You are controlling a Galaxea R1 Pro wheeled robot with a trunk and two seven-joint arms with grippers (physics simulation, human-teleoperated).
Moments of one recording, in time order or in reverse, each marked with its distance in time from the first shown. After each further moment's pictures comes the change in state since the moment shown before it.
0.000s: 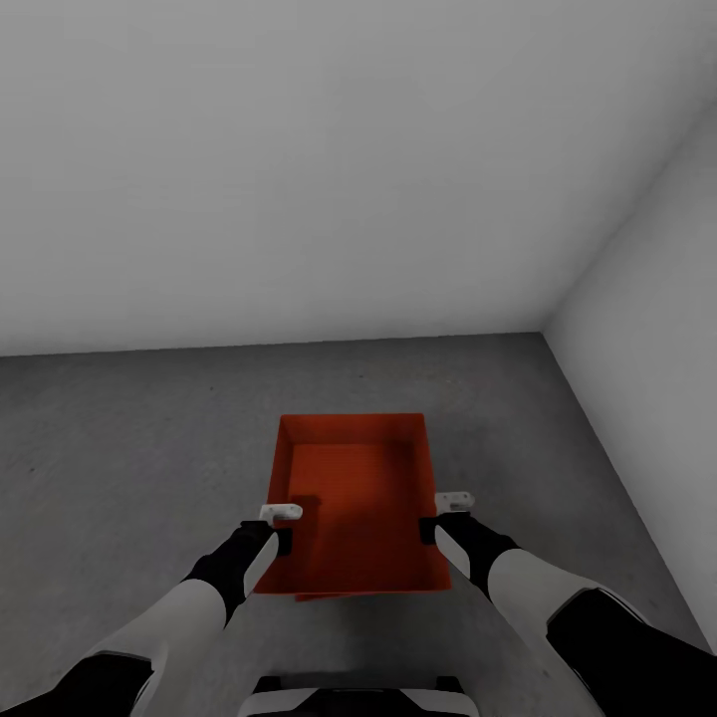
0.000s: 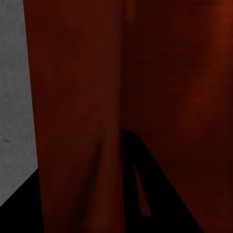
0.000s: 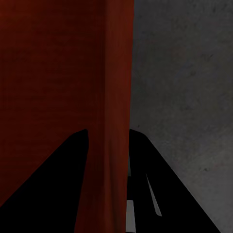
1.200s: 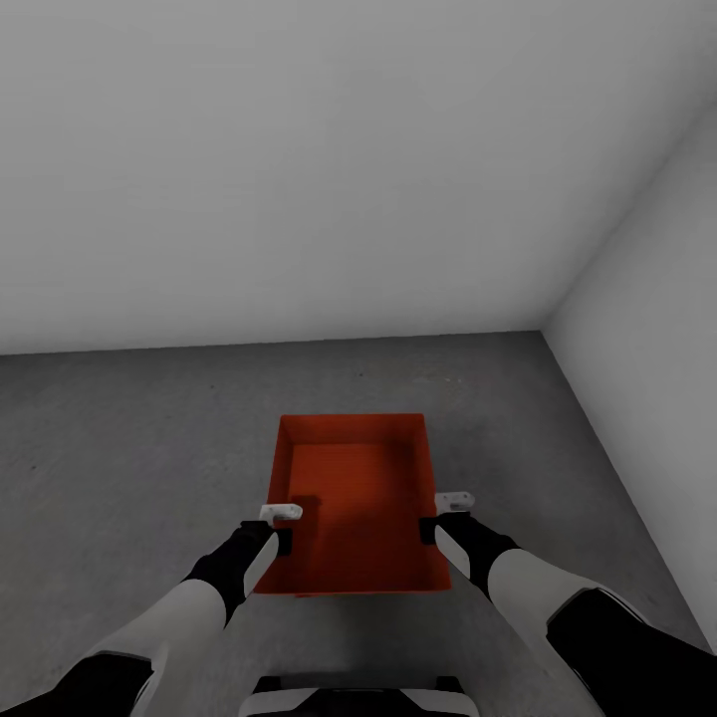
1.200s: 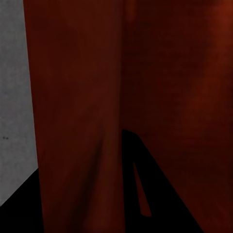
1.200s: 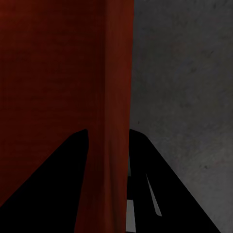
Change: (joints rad) left arm 0.000 0.000 -0.001 0.000 0.002 0.001 0.001; right arm 0.000 0.000 0.000 0.000 0.000 0.001 0.000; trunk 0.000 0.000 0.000
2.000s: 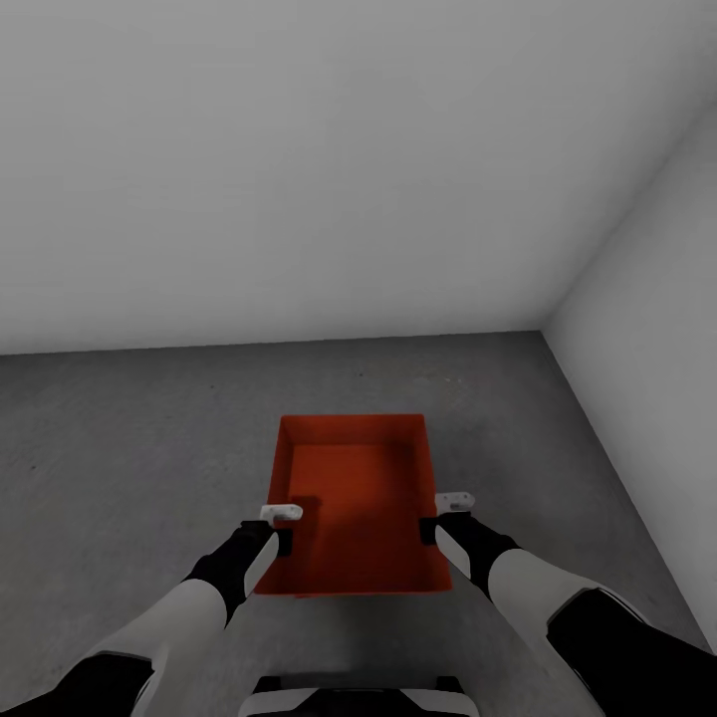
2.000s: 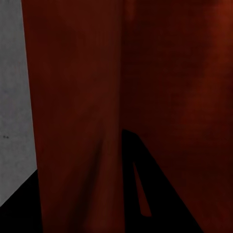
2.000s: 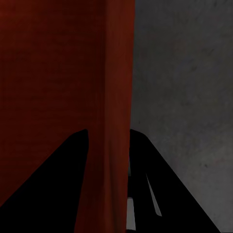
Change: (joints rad) left arm 0.000 -0.003 0.008 0.000 -0.012 0.009 -0.002; right arm 0.000 -0.001 -0.003 0.000 0.003 0.009 0.003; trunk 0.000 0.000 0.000
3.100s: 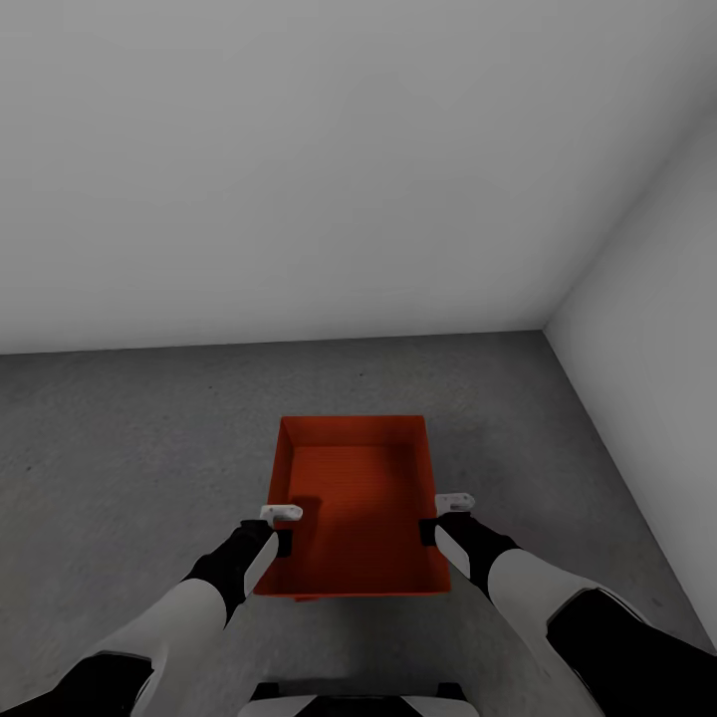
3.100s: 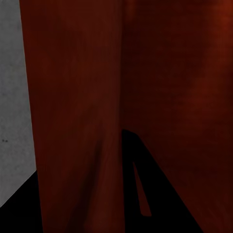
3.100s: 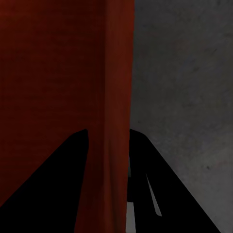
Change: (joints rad) left arm -0.001 0.000 0.011 -0.001 -0.021 0.011 -0.009; right arm 0.000 0.002 0.001 0.001 -0.006 0.008 -0.003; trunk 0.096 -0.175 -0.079
